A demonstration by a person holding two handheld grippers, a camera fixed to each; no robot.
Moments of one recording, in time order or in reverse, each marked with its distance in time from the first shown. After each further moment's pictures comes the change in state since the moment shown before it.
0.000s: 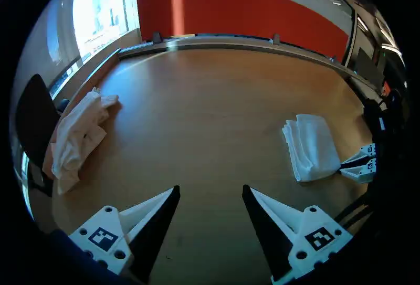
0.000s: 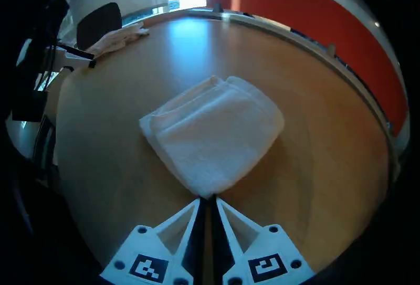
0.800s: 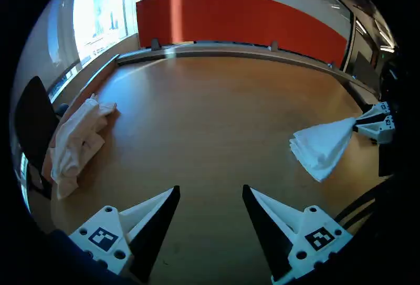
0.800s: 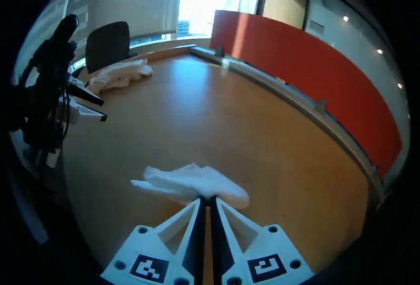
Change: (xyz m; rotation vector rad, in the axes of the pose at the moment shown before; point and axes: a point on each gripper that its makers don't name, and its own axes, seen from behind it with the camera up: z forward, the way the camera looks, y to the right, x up) left arm 0.021 0.008 0.000 -0.012 0.044 -0.003; right arm 0.126 0.037 -0.068 -0.046 0.201 -0.134
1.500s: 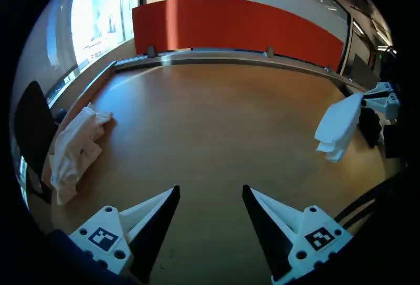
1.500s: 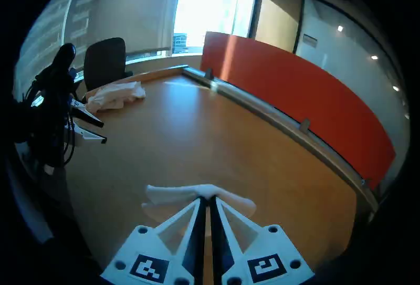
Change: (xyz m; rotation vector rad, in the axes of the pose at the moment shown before) left arm 0.017 0.014 -0.002 -0.015 0.029 0.008; right arm 0.046 0.046 -0.048 -0.038 0.089 0.001
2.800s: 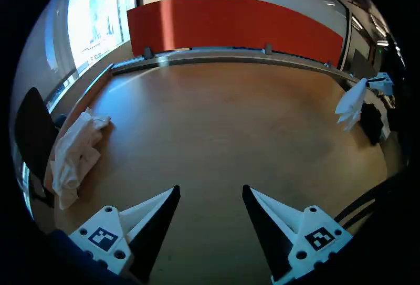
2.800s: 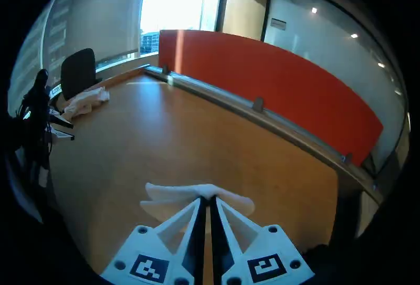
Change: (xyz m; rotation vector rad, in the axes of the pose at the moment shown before) left arm 0.009 0.011 0.006 0.016 -0.016 0.026; right arm -0.052 0.168 -0.056 -0.105 -0.047 0.119
